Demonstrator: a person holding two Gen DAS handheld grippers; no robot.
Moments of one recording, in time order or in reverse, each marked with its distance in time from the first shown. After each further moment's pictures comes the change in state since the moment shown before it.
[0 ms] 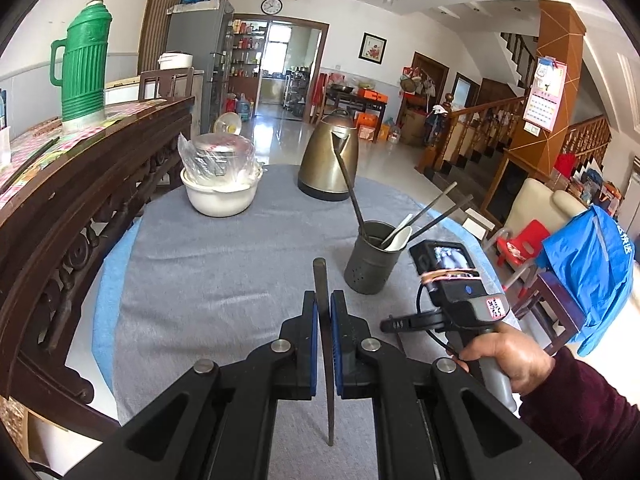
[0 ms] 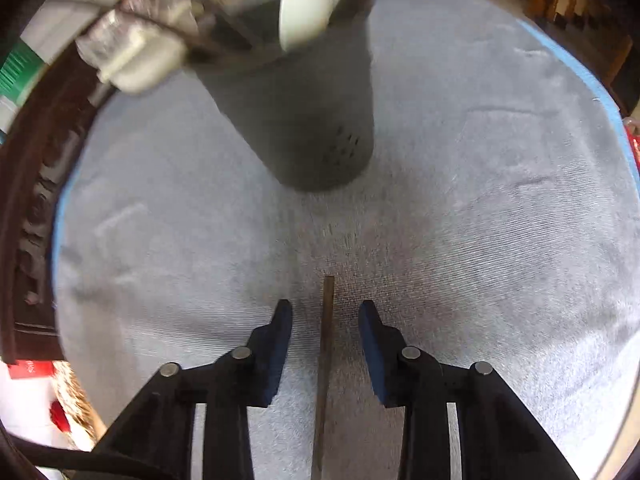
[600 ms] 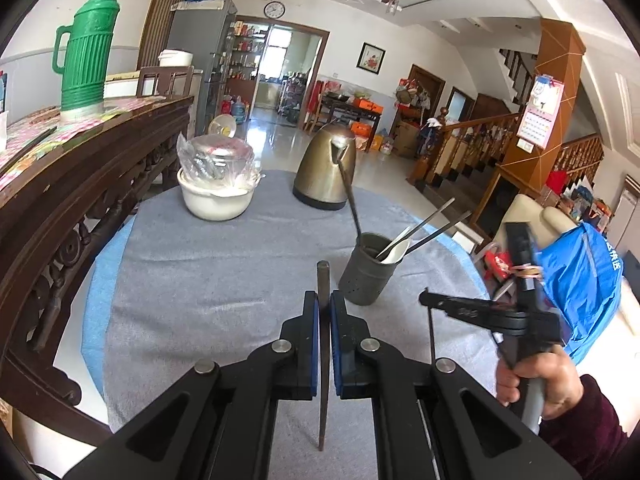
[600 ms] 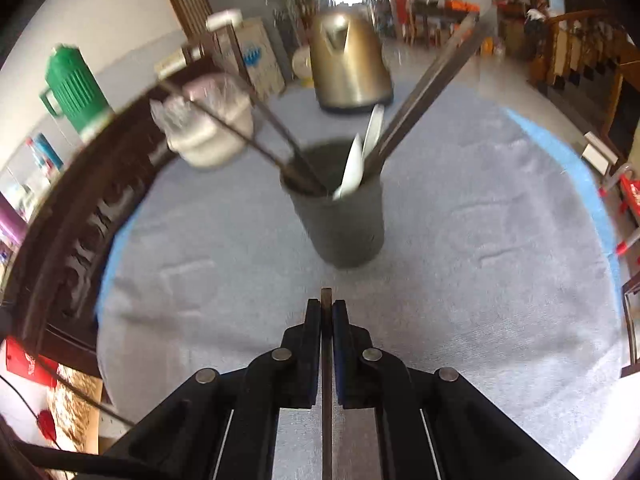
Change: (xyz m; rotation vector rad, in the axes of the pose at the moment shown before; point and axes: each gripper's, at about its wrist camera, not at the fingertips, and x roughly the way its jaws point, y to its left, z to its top) left arm 0.001 0.015 0.004 -0.037 -0.036 -0.061; right arm -0.113 0.005 -0.040 -0.029 -0.370 0.100
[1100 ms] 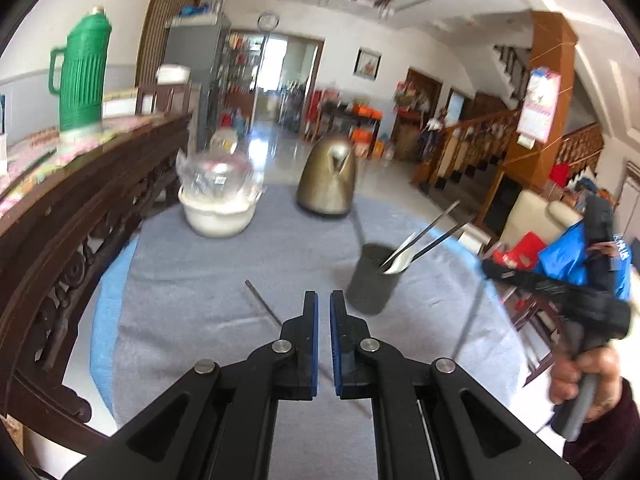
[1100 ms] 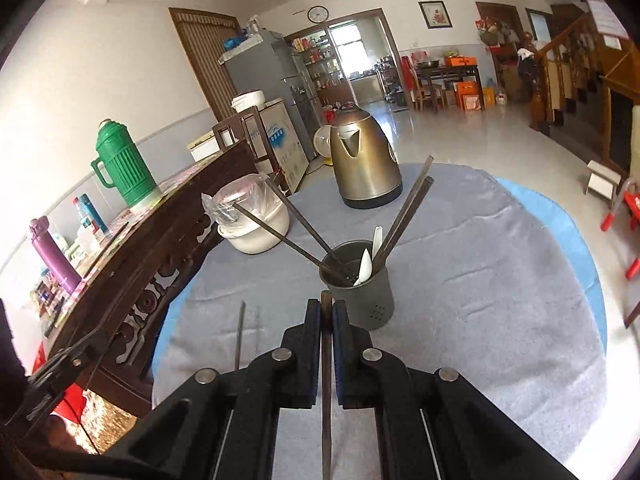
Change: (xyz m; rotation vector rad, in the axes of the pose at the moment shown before) left arm 0.017 0.004 0.007 0.033 0.016 0.050; right arm -0.102 -0.013 0.003 0.049 -0.272 0.111
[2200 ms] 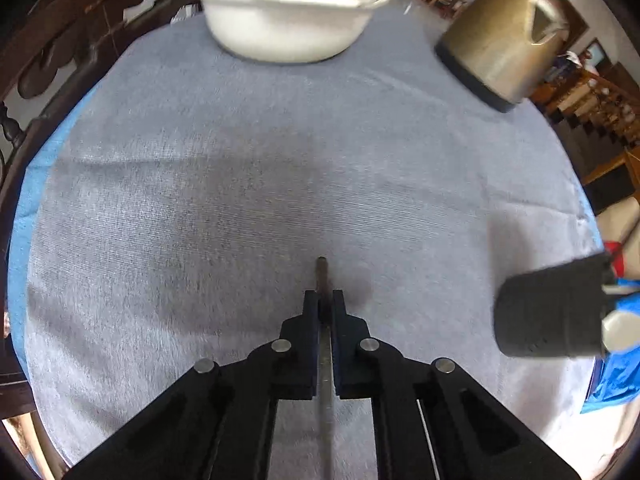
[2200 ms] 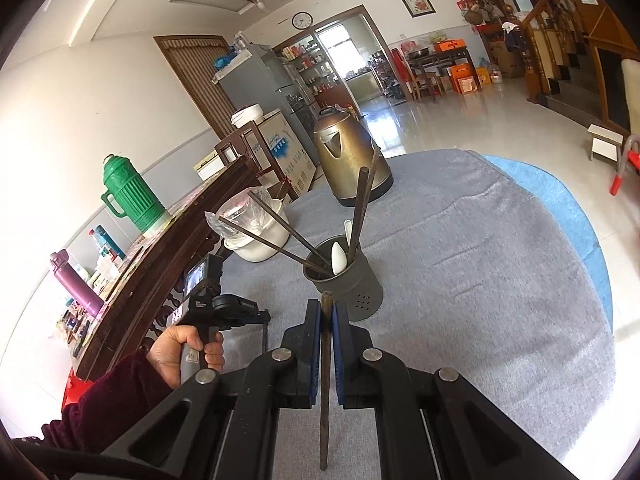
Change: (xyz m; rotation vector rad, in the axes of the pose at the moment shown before) left arm 0.255 0.066 0.012 -0.309 0.558 0.229; right arm -0.017 -0.050 -0.013 0.113 -0.012 0.083
